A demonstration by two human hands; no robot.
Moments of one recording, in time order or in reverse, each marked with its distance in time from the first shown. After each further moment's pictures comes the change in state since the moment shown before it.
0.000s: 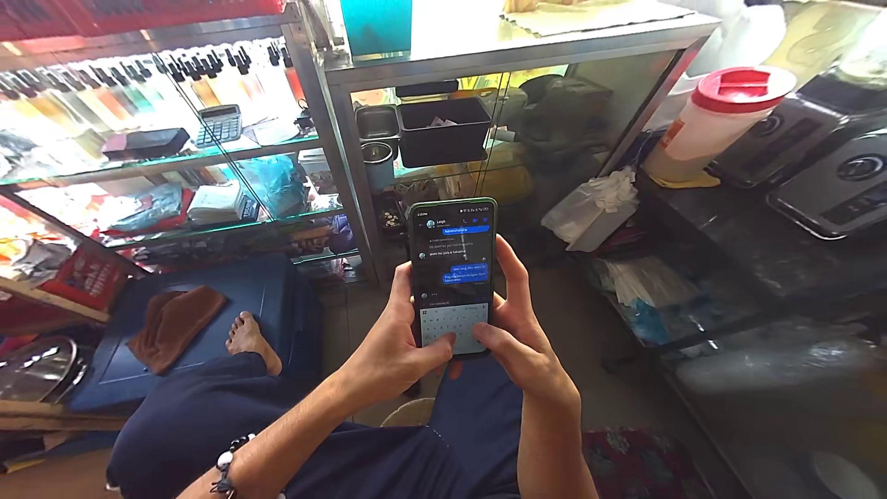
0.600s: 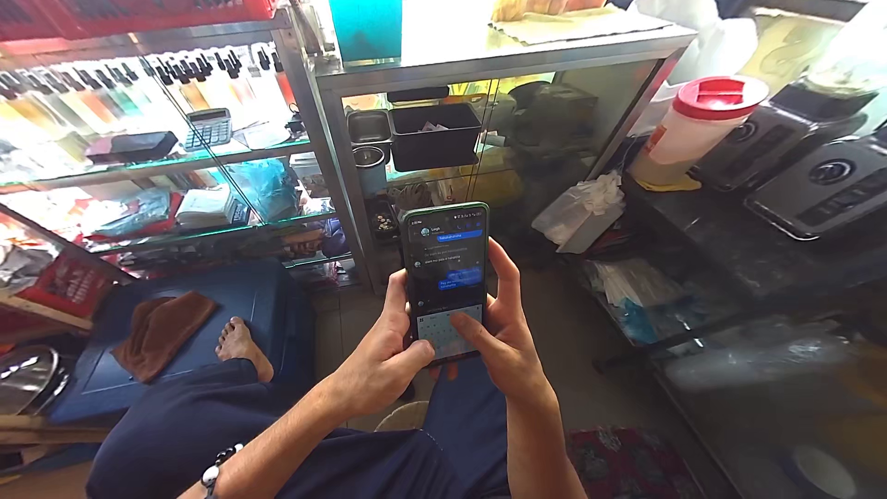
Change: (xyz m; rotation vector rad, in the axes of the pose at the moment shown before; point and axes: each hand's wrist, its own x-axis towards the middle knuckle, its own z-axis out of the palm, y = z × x) left_hand -0.005 -0.002 -0.005 0.053 -0.090 0.060; right_hand 0.006 0.003 0.014 -0.042 0.166 -0.043
